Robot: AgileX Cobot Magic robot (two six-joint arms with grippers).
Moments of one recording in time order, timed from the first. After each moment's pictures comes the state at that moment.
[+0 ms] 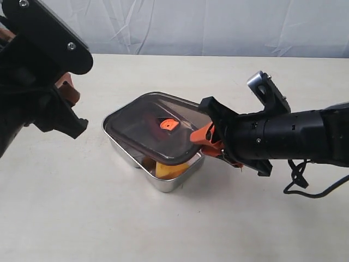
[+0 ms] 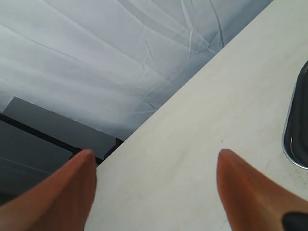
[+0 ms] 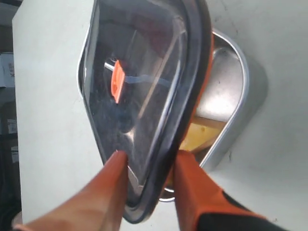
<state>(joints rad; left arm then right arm) -1.18 1.20 -0.73 -1.75 -1.22 2.09 0.64 1.49 -0.61 1.75 0.37 -0.74</state>
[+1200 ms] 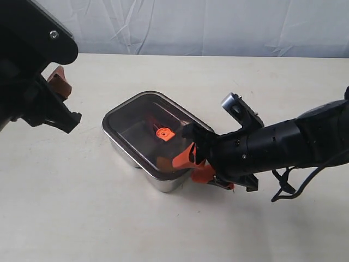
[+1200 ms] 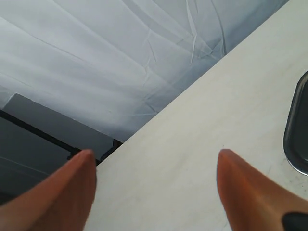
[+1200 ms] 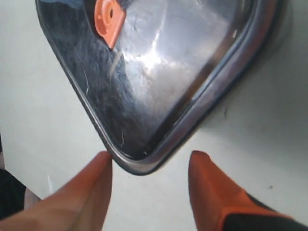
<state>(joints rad) -1.18 1.15 -0.73 -1.75 -1.22 2.08 0.64 1.64 -0.64 1.59 0.53 -0.71</state>
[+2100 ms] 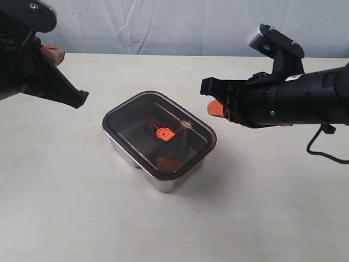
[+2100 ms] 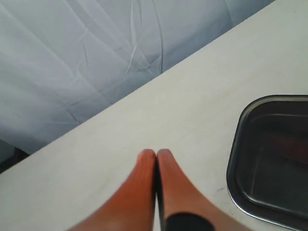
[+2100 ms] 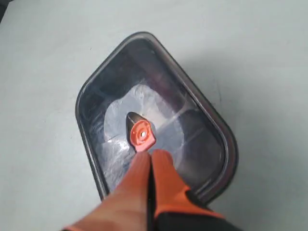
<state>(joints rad) -0.66 1.17 -0.71 -1.75 -0.45 1.99 0.64 1.38 -0.74 0.95 0.26 -0.33</state>
